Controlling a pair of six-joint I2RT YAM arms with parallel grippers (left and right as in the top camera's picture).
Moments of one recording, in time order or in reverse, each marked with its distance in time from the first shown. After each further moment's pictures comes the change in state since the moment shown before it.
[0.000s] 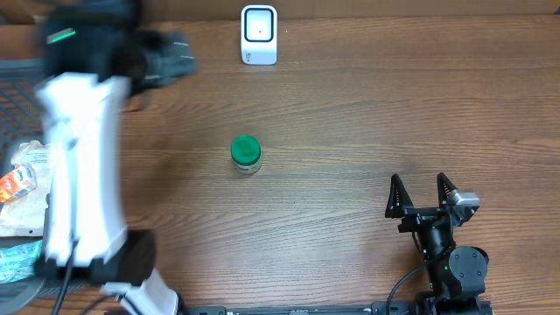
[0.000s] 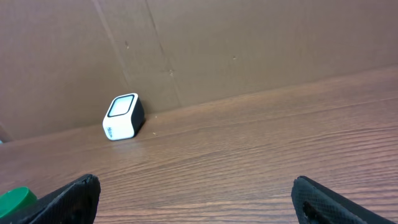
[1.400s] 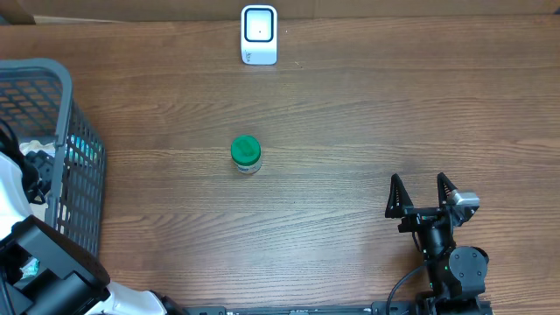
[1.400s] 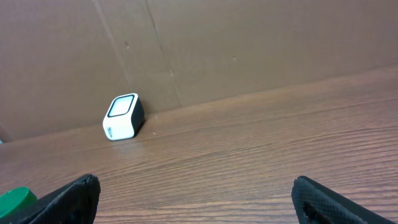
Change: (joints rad) left arm 0.765 -0.090 -1.050 0.718 -0.124 0.283; right arm 0.000 0.000 0.000 0.000 0.000 0.000
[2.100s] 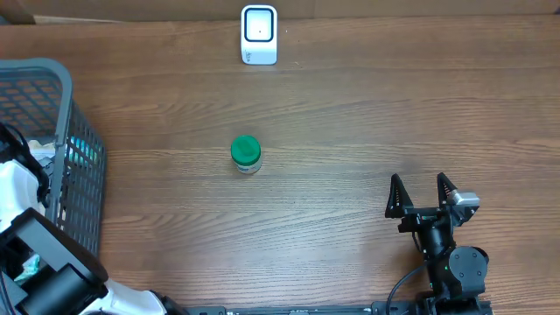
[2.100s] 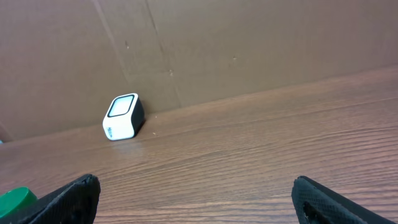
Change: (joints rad) left arm 0.000 0.023 -0.168 0.301 -0.026 0.264; right arm 0.000 0.000 0.000 0.000 0.000 0.000
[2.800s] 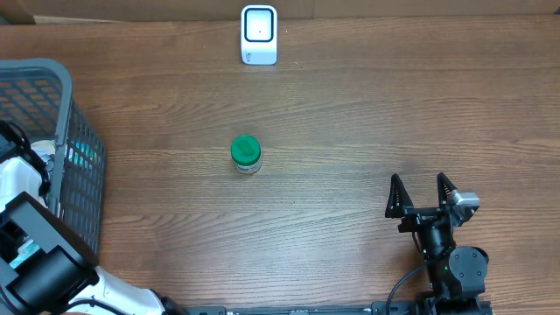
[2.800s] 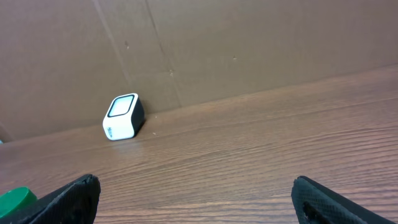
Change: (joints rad) left arm 0.000 0.106 0.007 0.167 -0.067 0.048; right arm 0.000 0.000 0.000 0.000 0.000 0.000
